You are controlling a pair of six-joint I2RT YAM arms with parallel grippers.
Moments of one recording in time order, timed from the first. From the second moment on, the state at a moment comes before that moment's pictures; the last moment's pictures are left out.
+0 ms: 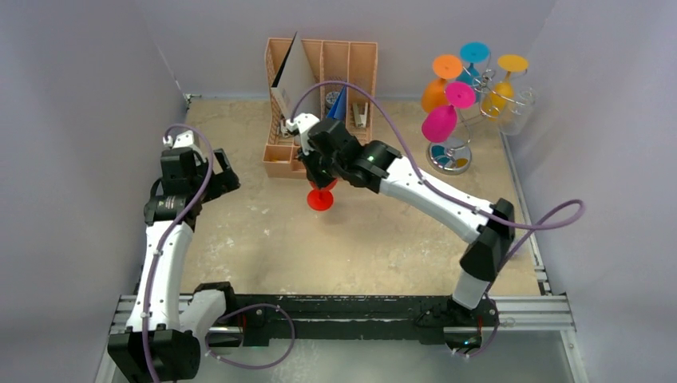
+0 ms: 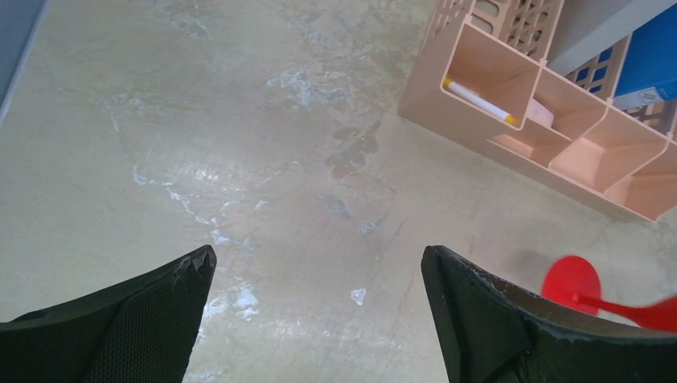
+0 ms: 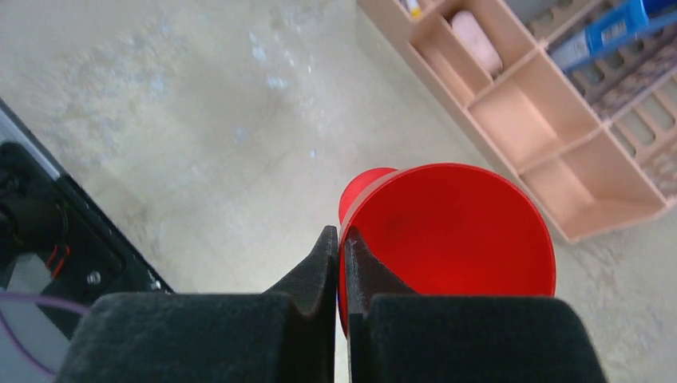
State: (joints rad) left arm 0.09 0.95 0.96 -0.69 -0.01 -0.32; right arm 0.95 1.70 1.71 -0.73 0.06 0.14
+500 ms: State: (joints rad) left arm 0.09 0.89 0.85 -0.67 -0.05 -0.38; right arm 0.96 2.12 2.06 -0.71 0.06 0.13
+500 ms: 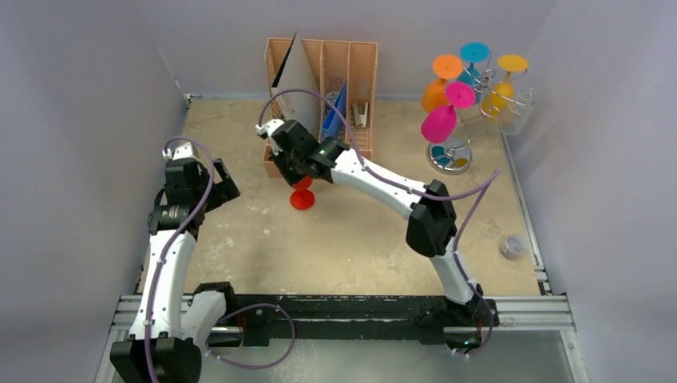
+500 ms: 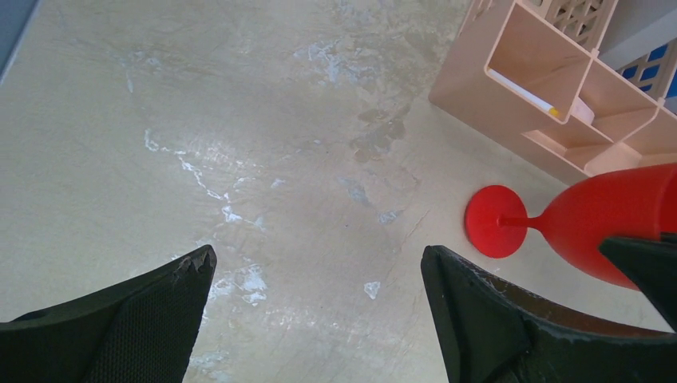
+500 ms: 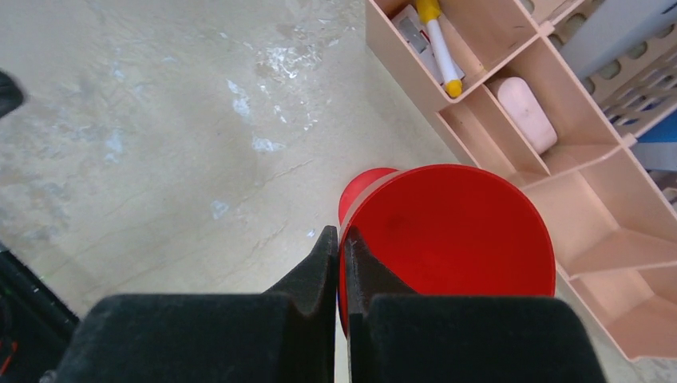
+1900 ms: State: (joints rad) left arm 0.09 0.88 0.85 -0.66 -0.07 -0.38; right arm 0.96 2.22 2.18 -0.72 0.03 0.09
